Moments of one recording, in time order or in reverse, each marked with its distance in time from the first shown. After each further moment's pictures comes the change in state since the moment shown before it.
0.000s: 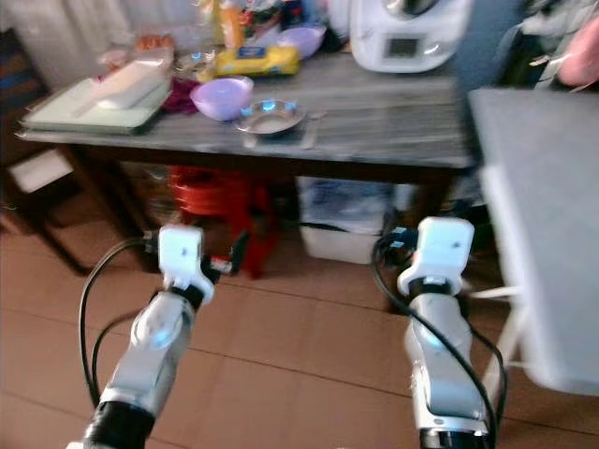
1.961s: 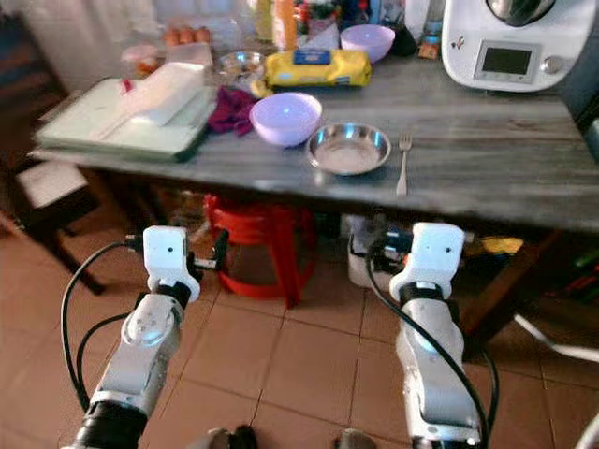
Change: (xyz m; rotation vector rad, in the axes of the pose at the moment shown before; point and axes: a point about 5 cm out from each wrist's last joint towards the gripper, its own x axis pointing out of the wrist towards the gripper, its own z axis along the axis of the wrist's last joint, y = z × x) left arm -0.010 0.017 -0.011 0.020 0.090 0.152; right arm -0.009 0.006 -0.006 0.039 0.047 0.032
